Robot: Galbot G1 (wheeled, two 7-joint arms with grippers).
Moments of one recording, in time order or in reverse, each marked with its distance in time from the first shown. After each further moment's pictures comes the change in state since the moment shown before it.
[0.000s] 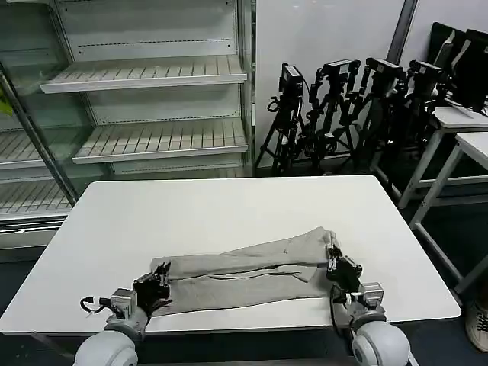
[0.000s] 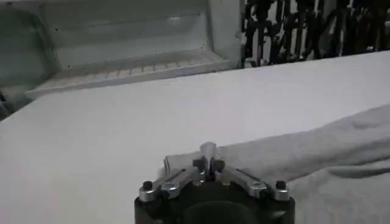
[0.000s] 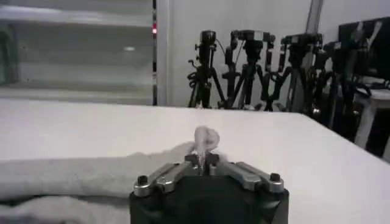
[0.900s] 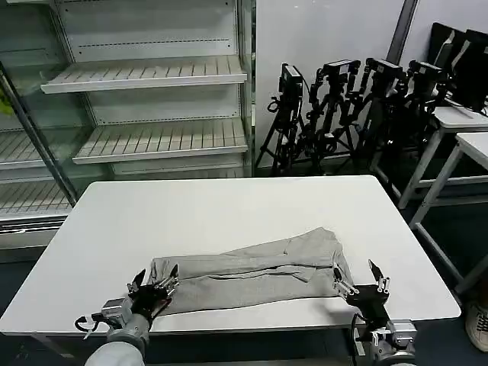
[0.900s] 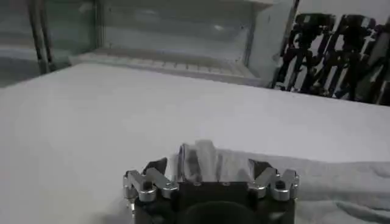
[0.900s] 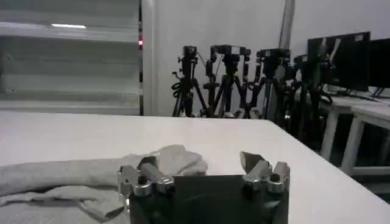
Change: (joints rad) left arm 0.059 -0.193 -0.056 -0.013 -0.084 -0.067 -0.090; right arm -0.289 0.040 0.151 0.254 -0.034 0.045 0.007
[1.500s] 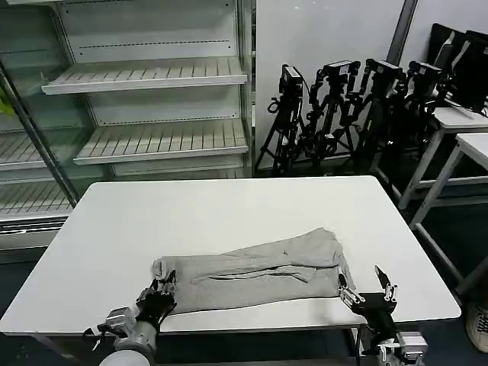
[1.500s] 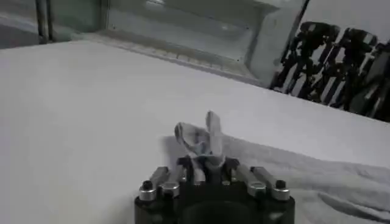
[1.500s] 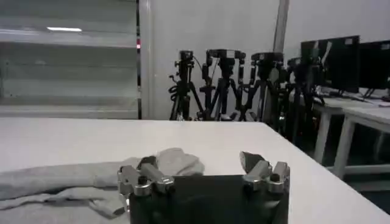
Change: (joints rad) left arm 0.034 -0.038 0.007 0.004 -0.079 -0.016 -0.004; right arm -0.071 0.021 0.020 0.065 -0.012 0.003 0.006
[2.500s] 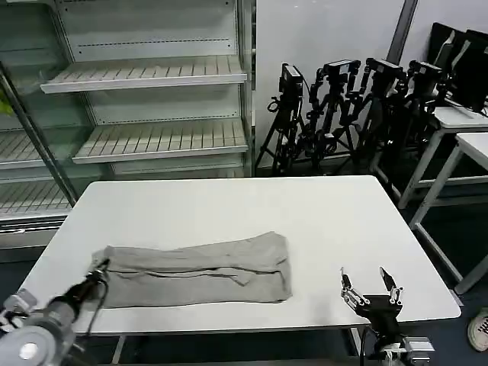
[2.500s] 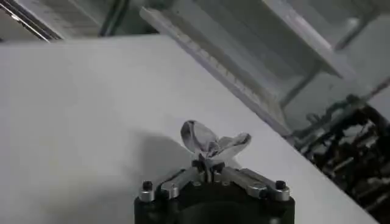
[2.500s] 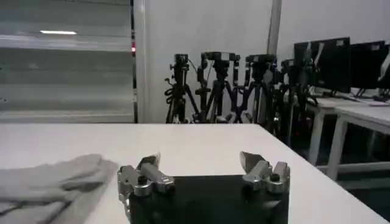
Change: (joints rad) left arm -0.049 0.172 -0.483 0.067 -0.758 0.123 -0.012; right arm -0.027 0.014 0.013 0.023 0.007 0.008 0.007
